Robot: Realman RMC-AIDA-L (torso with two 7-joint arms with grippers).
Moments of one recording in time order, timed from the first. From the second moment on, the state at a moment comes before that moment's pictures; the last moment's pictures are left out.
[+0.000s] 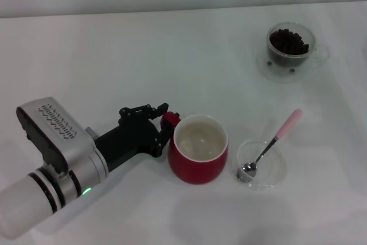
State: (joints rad) left arm -0.56 -2.08 -0.36 -0.32 -0.56 -0.93 2.82; right arm 0.39 2.01 0.05 -0.03 1.87 1.38 -2.70
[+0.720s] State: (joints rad) left arm -0.54 -2.08 -0.36 -0.28 -0.54 -0.94 2.83; right arm 0.40 2.01 0.04 -0.03 1.87 1.38 -2.70
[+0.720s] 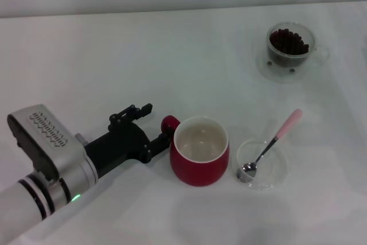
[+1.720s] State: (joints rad) left arm -0.38 -2.08 -0.39 -0.23 -0.52 -1.21 2.83; right arm 0.38 2.01 0.04 -0.04 1.86 1.29 -2.65
